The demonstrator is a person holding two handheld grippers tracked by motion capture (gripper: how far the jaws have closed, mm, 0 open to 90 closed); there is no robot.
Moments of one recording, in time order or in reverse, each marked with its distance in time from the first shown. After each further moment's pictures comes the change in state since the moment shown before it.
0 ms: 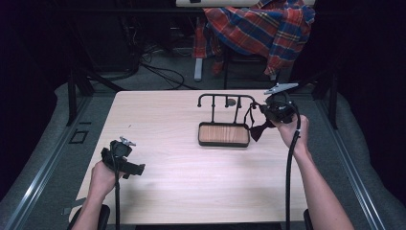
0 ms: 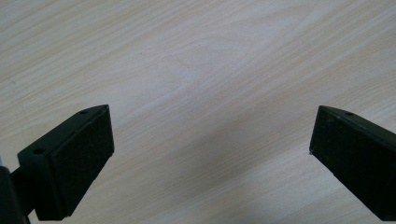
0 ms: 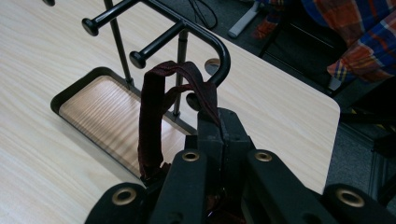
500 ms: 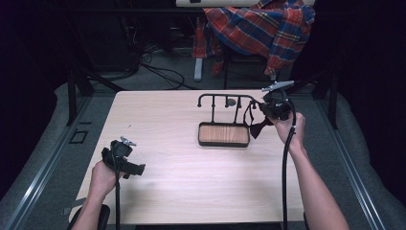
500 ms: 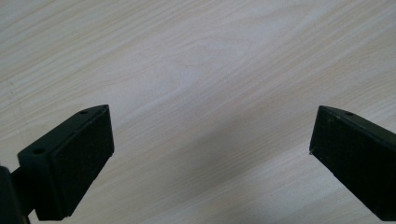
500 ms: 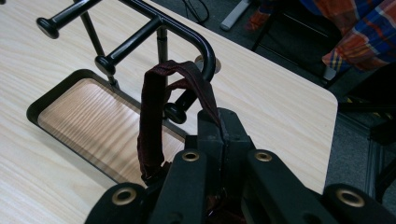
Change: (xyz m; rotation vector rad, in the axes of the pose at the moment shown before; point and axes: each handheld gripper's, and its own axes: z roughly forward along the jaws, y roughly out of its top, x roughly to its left) left arm -0.001 0.001 0.001 0.000 -0.002 0.004; right arm -0.006 0.004 0.020 0.023 -0.032 0.036
